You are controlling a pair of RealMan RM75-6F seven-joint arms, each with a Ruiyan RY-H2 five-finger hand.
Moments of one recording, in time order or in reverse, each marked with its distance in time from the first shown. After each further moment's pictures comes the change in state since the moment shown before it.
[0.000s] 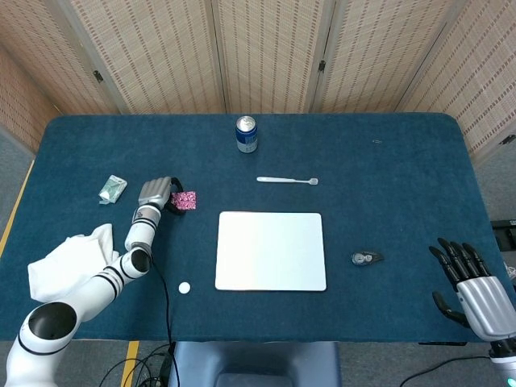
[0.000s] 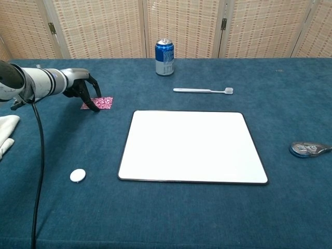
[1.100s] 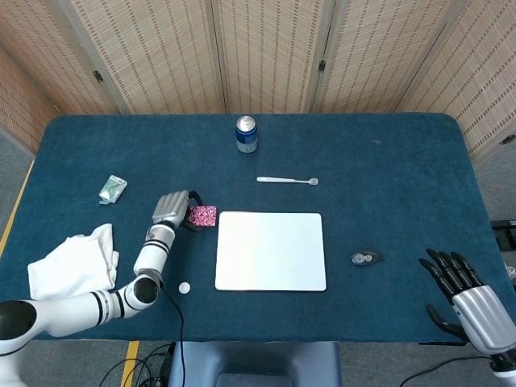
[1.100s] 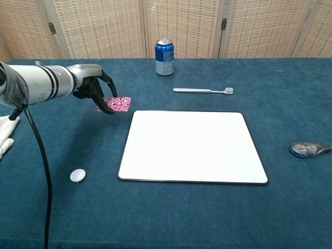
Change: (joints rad) left arm 0.042 0.207 -0.009 -0.757 -0.128 0.461 0.158; right arm -0.012 0.035 -0.053 0.017 -0.135 0.079 0.103
